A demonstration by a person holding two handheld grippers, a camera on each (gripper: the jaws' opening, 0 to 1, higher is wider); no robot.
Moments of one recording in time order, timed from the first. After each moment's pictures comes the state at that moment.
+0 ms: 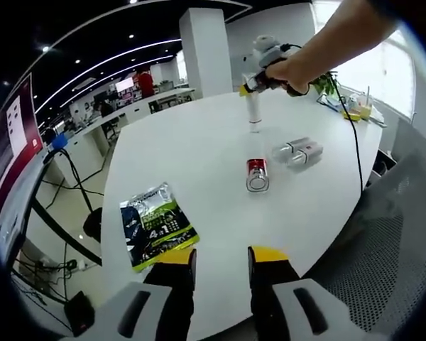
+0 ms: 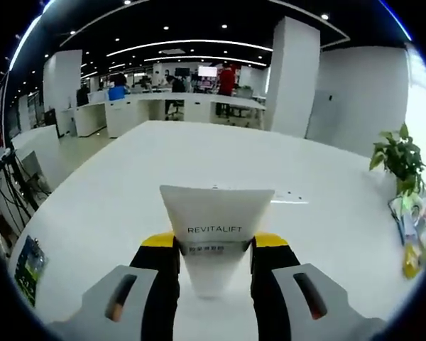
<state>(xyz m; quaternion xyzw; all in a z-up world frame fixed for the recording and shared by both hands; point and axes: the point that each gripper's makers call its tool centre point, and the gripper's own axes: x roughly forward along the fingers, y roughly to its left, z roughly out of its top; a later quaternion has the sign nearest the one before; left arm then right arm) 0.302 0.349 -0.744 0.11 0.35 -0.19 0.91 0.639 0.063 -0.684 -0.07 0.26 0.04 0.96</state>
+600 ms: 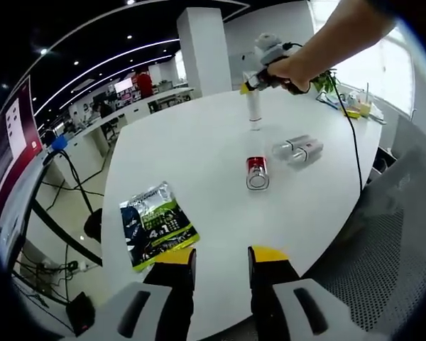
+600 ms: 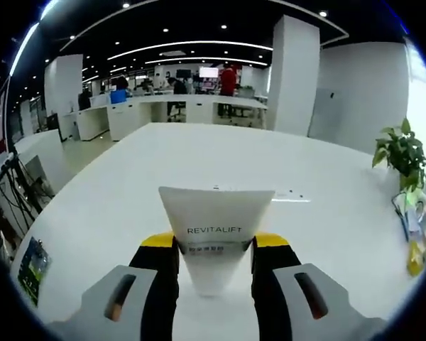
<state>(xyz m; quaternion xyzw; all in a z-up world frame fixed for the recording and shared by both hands) 0.301 0.349 -0.746 0.12 0.35 -0.20 0.91 0.641 0.055 -0.684 -0.05 0.26 0.05 0.96</state>
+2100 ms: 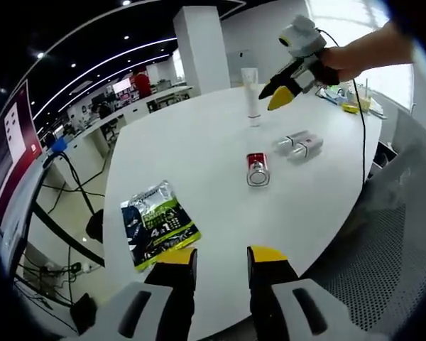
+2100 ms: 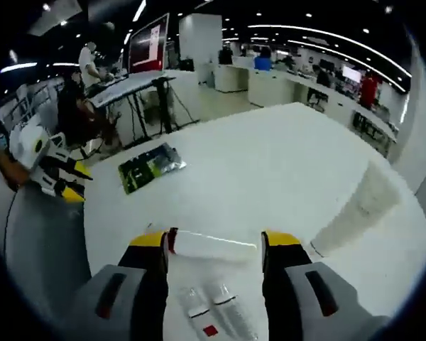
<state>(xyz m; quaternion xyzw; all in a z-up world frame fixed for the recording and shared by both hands) 0.300 0.351 -0.748 0.13 0.35 -0.20 0.91 0.458 0.185 -0.696 -0.26 0.30 0.50 0.77</state>
